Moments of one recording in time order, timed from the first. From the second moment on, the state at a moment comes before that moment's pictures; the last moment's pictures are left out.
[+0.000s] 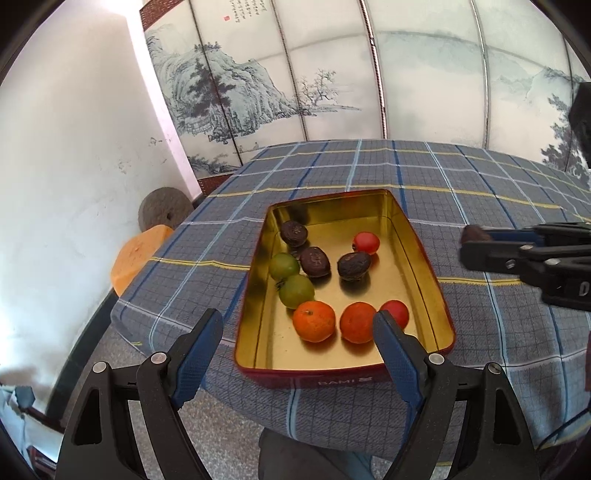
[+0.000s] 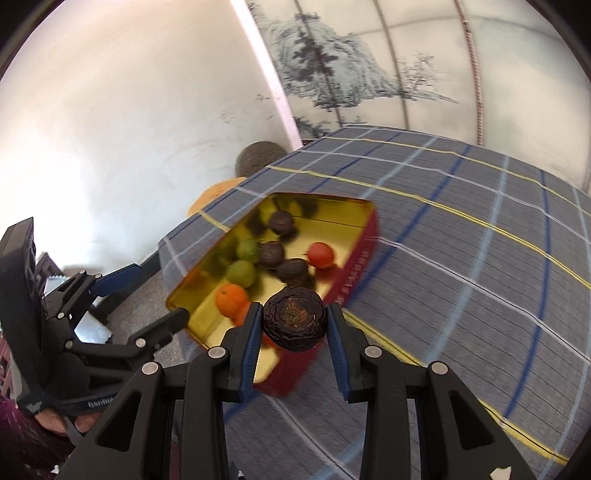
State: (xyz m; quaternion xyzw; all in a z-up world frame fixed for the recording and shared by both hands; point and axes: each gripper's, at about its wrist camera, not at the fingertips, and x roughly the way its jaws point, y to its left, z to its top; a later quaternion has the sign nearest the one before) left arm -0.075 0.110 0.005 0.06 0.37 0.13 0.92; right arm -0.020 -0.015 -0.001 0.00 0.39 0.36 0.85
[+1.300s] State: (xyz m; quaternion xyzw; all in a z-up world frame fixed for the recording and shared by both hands) left arm -0.159 0.134 0.071 0.01 0.20 0.14 0.97; right arm -0.003 0.069 -0.013 -0.03 0.40 0.38 0.83
